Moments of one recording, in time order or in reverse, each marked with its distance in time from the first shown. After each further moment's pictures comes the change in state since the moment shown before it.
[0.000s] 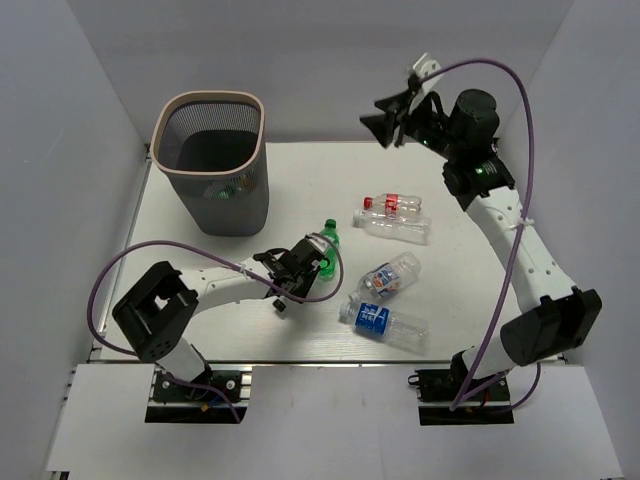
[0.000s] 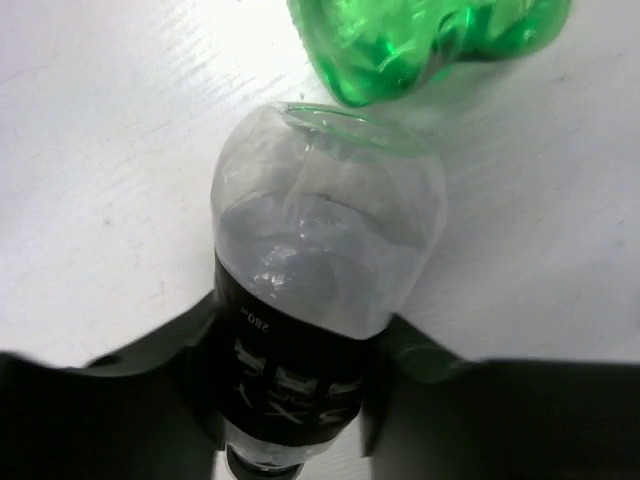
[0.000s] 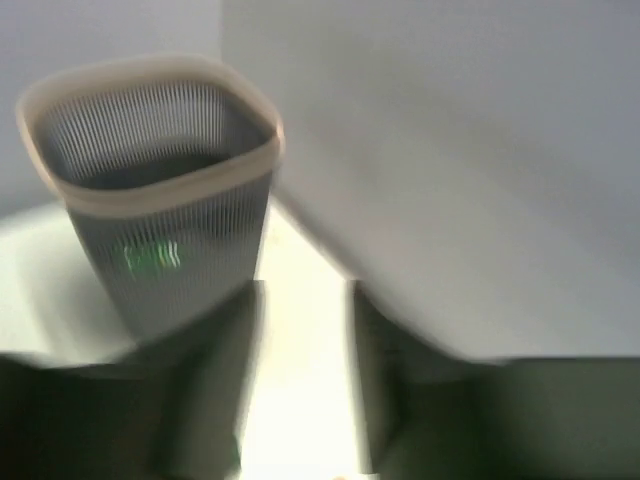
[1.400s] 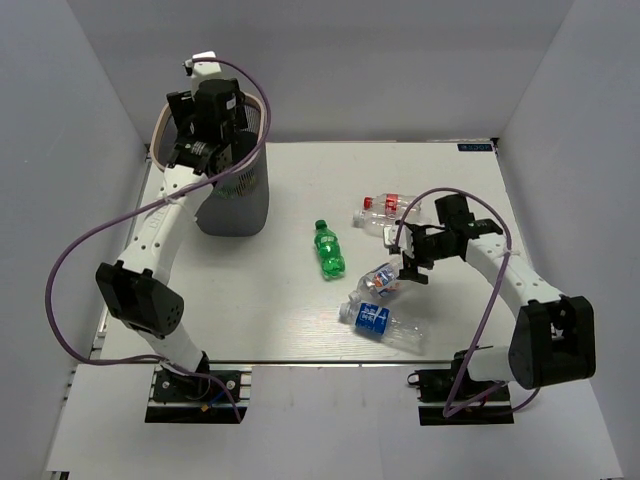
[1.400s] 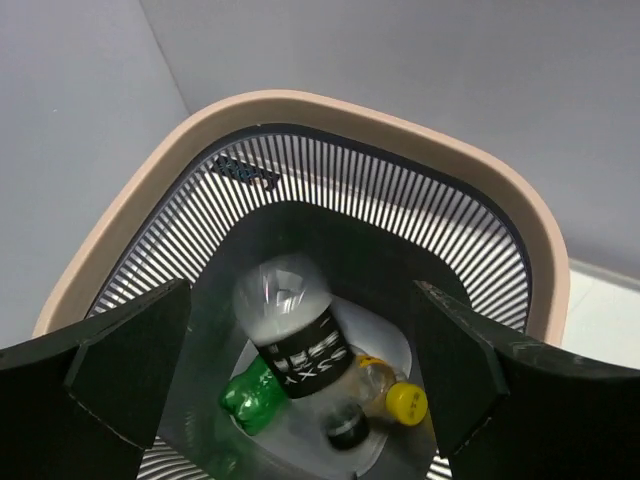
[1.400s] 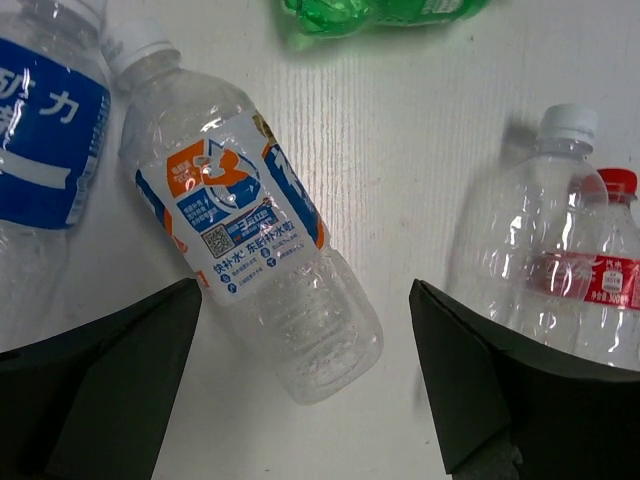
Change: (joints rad) left arm 0.543 0.095 0.975 -0.037 -0.454 0.129; right arm -0.159 -0.179 -0.707 -0.758 -0.190 -1.209
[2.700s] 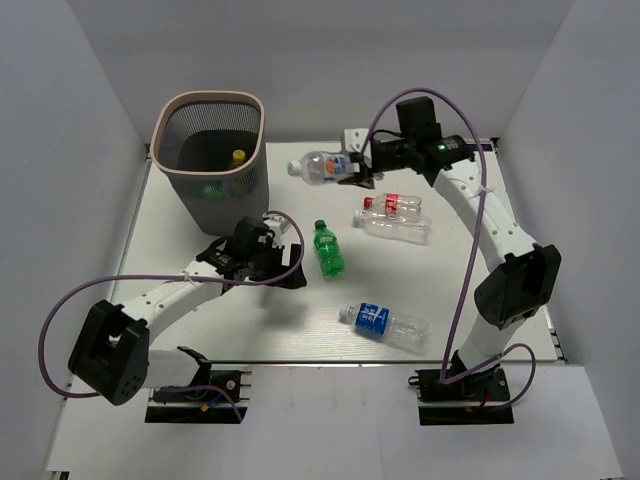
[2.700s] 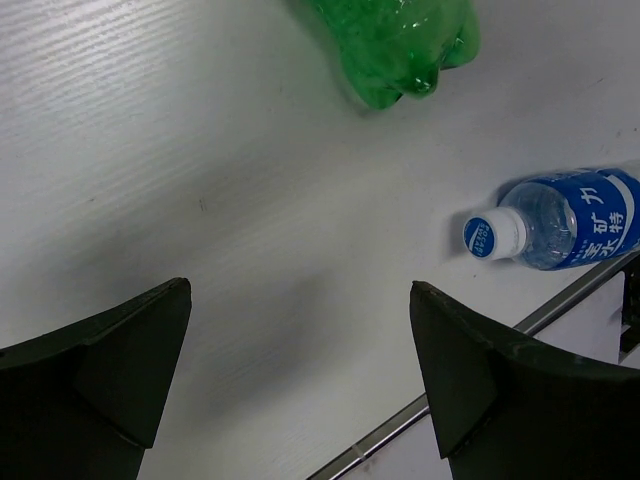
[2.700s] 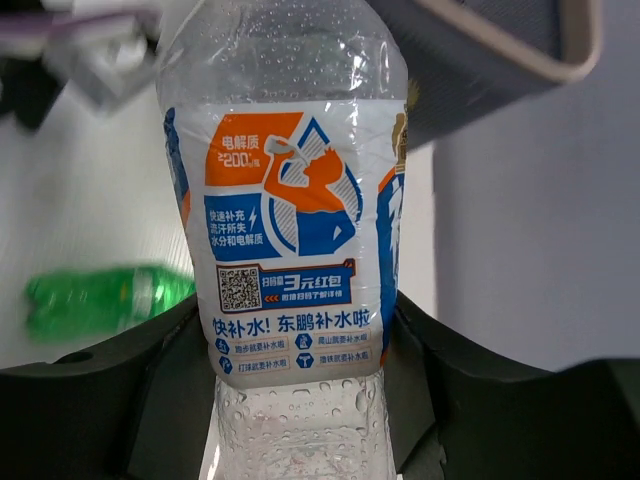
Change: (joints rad) left arm -0.223 -0.388 -1.084 0.105 0.976 -0.199; right arm 0.192 0.418 0.902 -0.055 -0.168 0.119
